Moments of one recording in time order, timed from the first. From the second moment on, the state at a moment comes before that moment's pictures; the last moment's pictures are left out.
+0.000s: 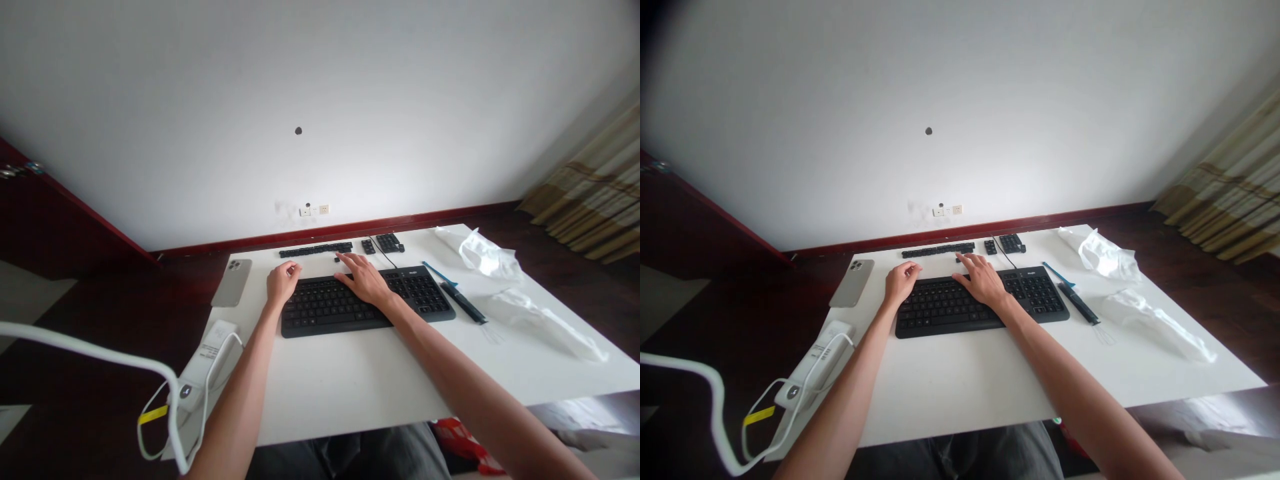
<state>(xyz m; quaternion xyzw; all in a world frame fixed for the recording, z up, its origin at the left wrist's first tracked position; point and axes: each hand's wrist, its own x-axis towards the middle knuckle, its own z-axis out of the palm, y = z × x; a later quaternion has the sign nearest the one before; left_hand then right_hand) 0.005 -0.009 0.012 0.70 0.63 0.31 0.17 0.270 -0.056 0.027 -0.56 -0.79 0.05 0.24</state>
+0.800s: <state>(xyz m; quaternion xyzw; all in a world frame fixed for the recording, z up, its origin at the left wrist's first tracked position) 0.004 -0.008 0.011 0.70 0.62 0.31 0.18 0.288 -0.039 0.021 -0.62 -0.73 0.10 0.29</state>
